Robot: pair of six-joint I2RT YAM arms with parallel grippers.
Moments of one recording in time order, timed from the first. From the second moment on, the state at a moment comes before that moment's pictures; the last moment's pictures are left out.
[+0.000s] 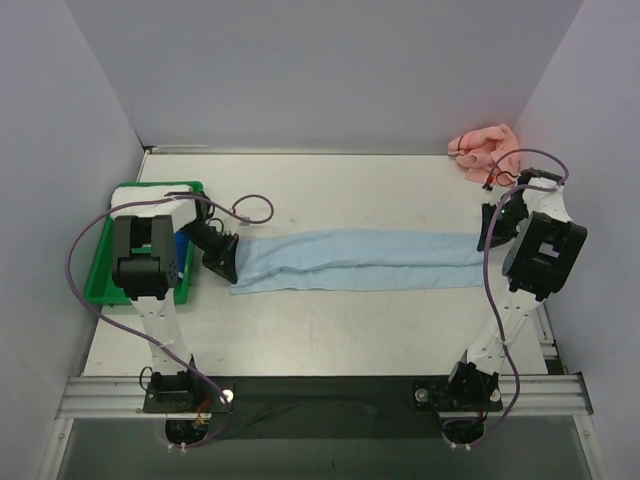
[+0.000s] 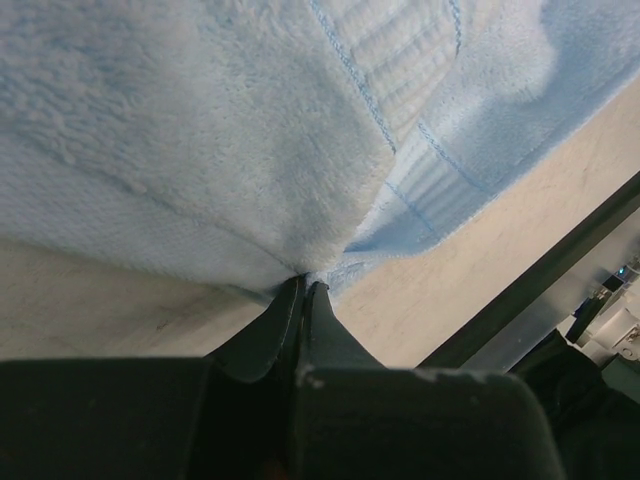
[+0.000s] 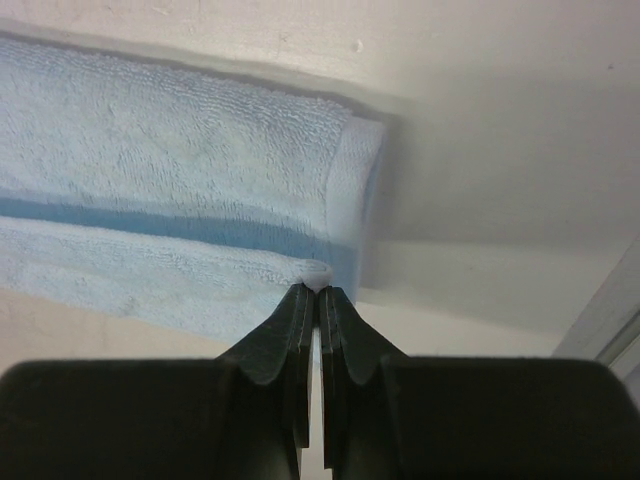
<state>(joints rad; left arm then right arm) -0.01 2.06 1.38 -1.07 0.54 0.44 -0.41 2.16 1.73 -1.10 -0.27 -0.45</state>
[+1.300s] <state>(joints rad) 0.03 1.99 1.46 -1.03 0.48 0.47 -0.37 1.89 1.63 -1.16 -0.33 -0.67</state>
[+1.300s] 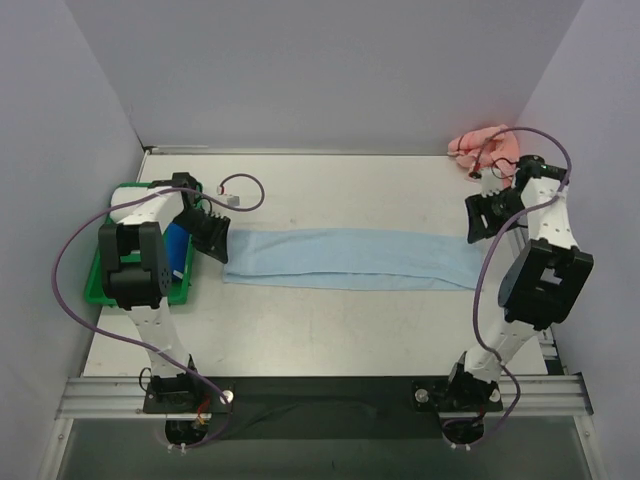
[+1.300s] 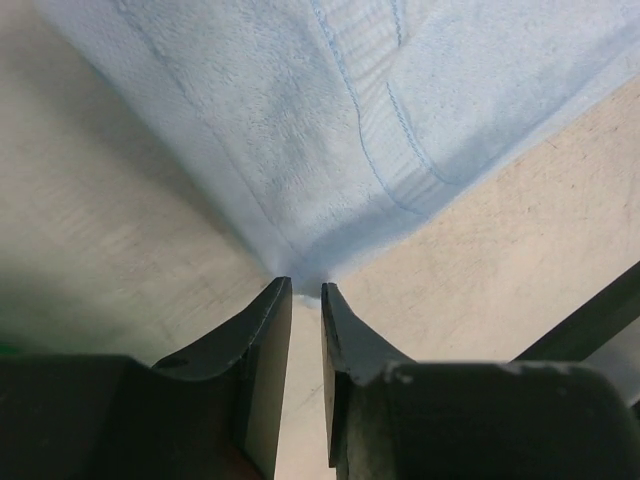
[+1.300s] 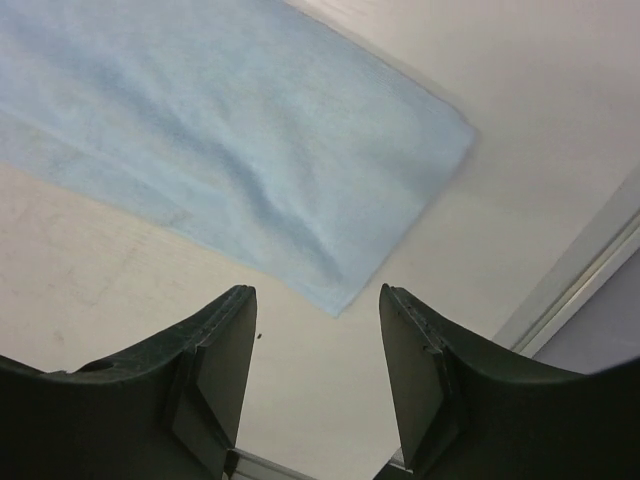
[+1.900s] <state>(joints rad) 0.03 1.96 1.40 -1.03 0.59 0.56 0.38 1.78 1.28 -0.84 -0.17 -0.57</state>
